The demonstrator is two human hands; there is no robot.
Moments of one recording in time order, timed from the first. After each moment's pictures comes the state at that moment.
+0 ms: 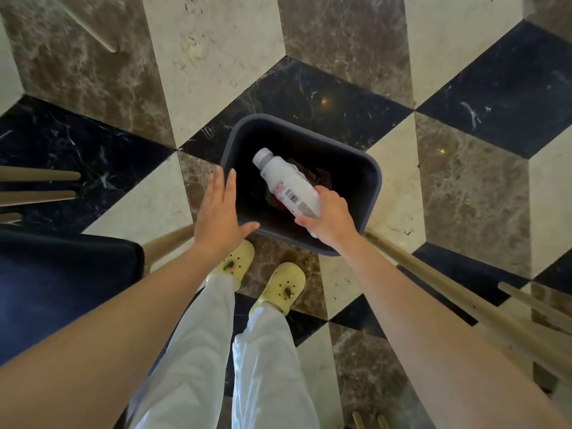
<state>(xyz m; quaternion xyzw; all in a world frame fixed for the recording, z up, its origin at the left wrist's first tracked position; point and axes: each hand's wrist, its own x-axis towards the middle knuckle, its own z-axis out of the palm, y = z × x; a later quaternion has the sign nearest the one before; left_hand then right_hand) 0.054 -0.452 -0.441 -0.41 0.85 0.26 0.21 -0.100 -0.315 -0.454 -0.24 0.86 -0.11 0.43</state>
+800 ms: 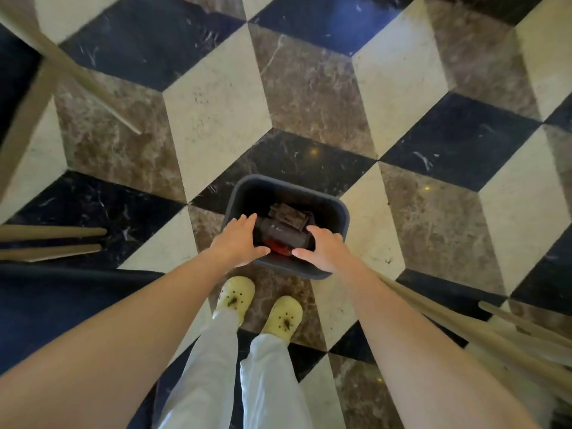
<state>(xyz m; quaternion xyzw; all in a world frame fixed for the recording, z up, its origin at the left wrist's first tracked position) 0.006 -0.467 -0.342 -0.33 0.82 0.31 0.34 -0.115 -0.314 -0.355 -0.25 0.83 -0.01 0.50</state>
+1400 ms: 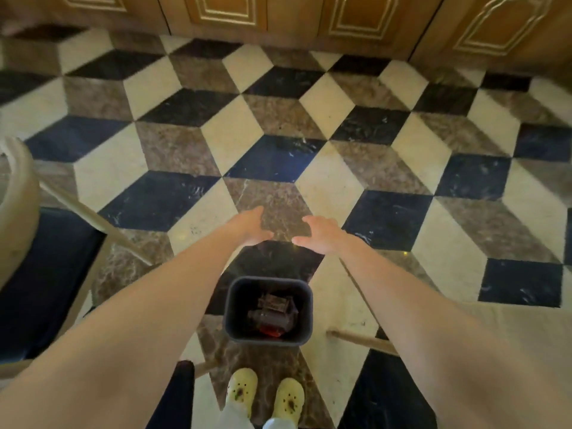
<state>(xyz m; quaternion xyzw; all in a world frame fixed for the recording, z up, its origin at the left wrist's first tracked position) -0.136 -0.512 -0.060 -0.23 0.91 0.24 0.26 -0.222 -0.345 -0.069 -0.29 0.89 -0.06 0.36</state>
